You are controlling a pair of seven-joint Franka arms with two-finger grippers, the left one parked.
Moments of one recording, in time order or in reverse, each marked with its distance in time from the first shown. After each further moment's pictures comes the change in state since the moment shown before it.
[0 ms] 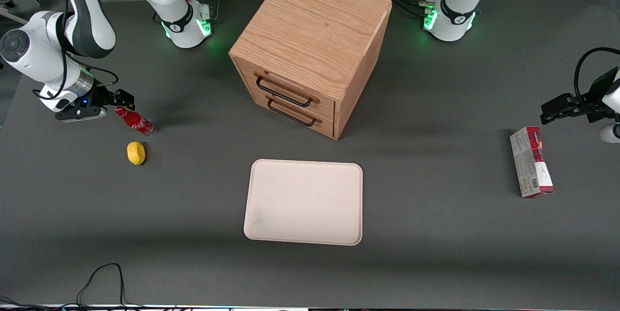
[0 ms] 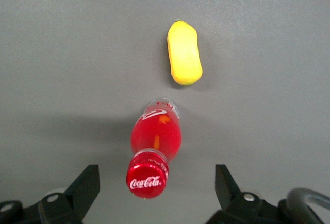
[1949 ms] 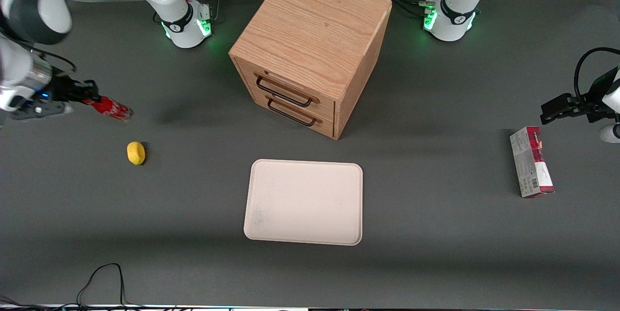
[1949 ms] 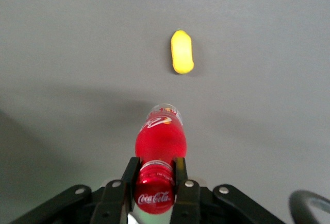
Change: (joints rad) arm 0.012 0.008 0.068 0.530 -0.003 -0.668 0.005
